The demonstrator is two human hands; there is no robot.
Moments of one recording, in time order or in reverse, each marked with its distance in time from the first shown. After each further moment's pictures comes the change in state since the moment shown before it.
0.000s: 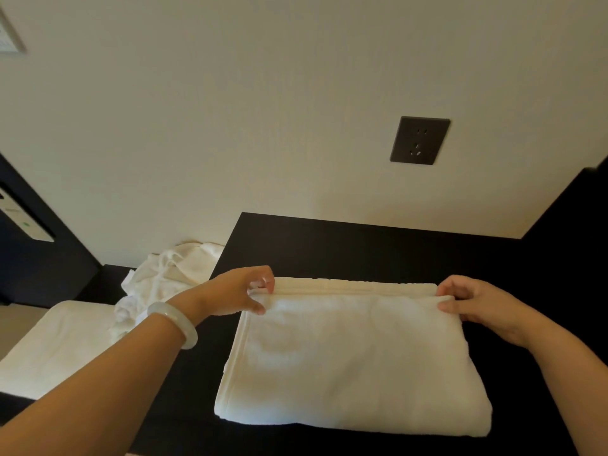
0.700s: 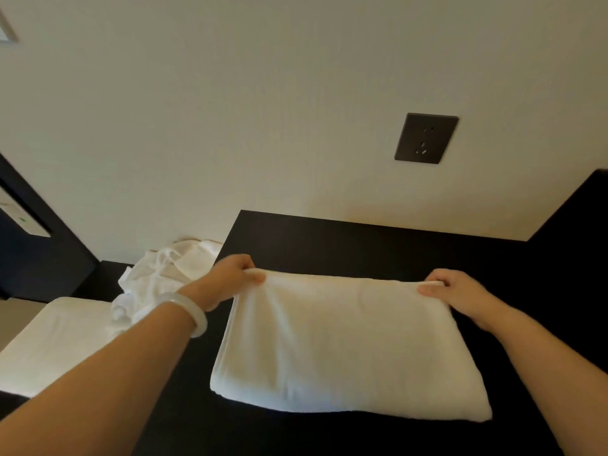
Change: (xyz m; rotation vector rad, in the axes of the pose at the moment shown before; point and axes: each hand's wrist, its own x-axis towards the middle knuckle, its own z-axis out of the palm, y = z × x) left_hand 0.028 -0.008 0.001 -0.406 0.264 -0.298; right_hand 0.029 -0.023 0.021 -0.114 0.129 -0.047
